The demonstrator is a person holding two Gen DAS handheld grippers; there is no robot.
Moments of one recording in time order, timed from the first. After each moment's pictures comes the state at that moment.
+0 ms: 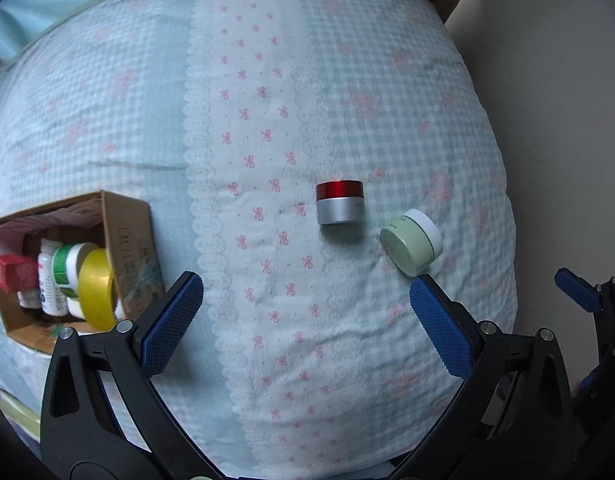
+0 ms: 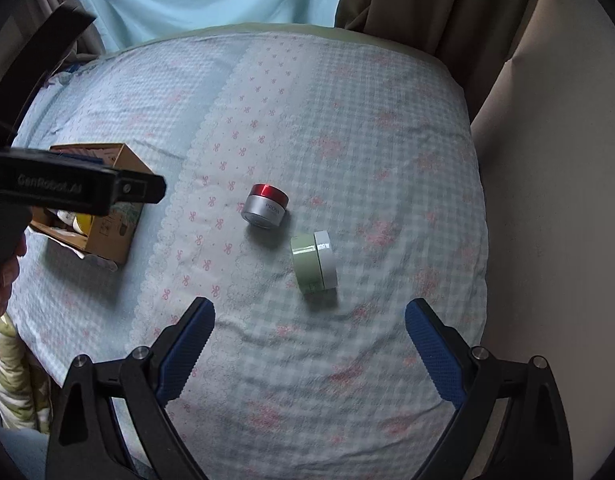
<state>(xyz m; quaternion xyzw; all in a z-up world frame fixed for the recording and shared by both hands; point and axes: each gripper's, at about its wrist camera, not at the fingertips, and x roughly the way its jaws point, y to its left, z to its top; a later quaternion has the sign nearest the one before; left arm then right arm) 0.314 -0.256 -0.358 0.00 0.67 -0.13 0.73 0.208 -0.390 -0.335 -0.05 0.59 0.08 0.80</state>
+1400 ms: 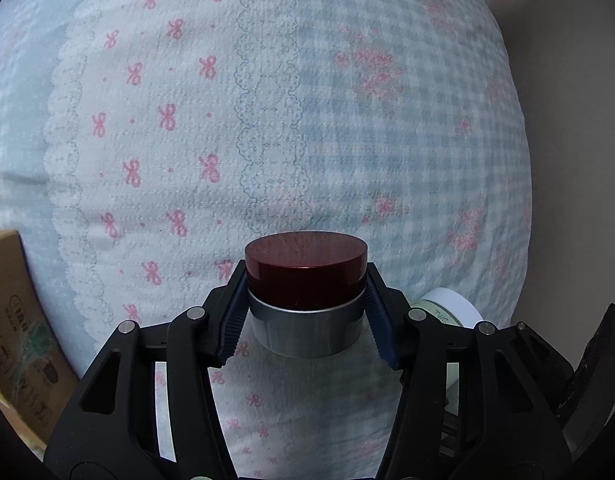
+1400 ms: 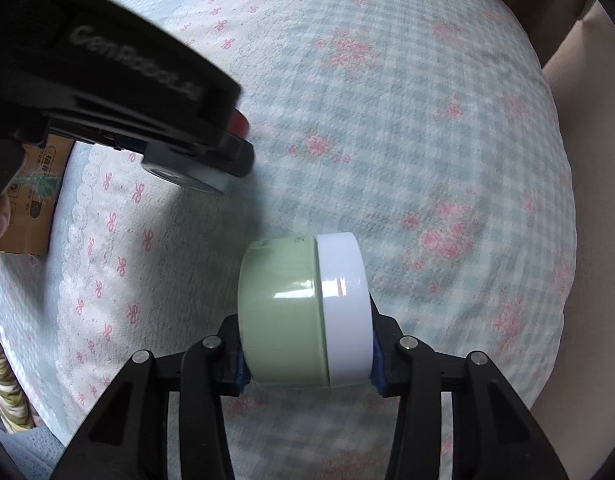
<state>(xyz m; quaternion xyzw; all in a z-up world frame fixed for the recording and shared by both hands) 0.370 -0.291 -0.478 -0.06 0.72 -0.14 0.67 0.278 -0.399 -0.493 -0.05 0.66 0.10 0.74</state>
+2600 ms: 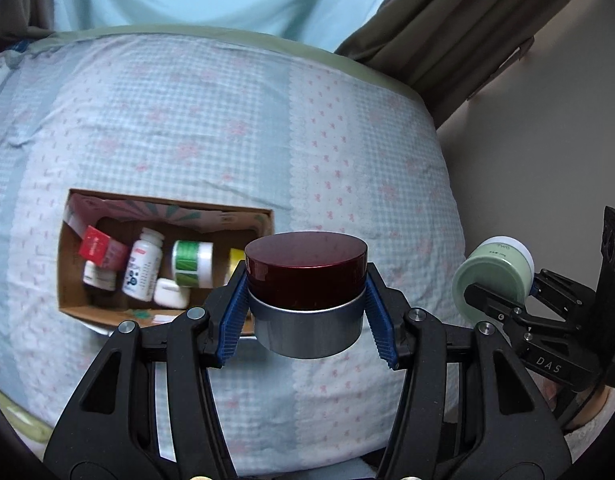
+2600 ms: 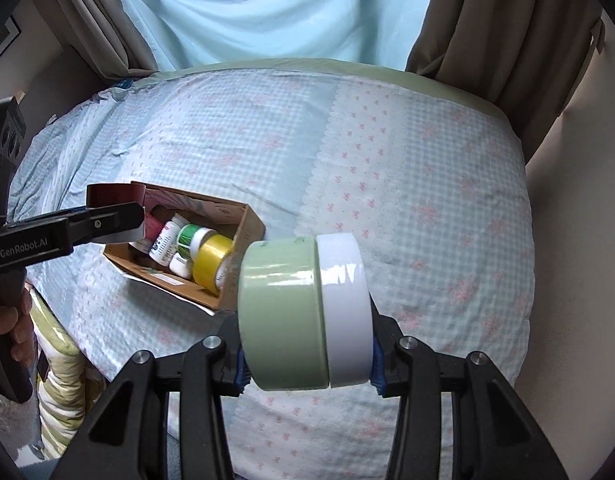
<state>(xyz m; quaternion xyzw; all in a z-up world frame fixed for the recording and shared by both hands) 0.269 -0.013 -0.224 -0.12 0.56 -0.14 0.81 0.232 -0.252 -0.228 -0.01 0.57 0.14 0.81</state>
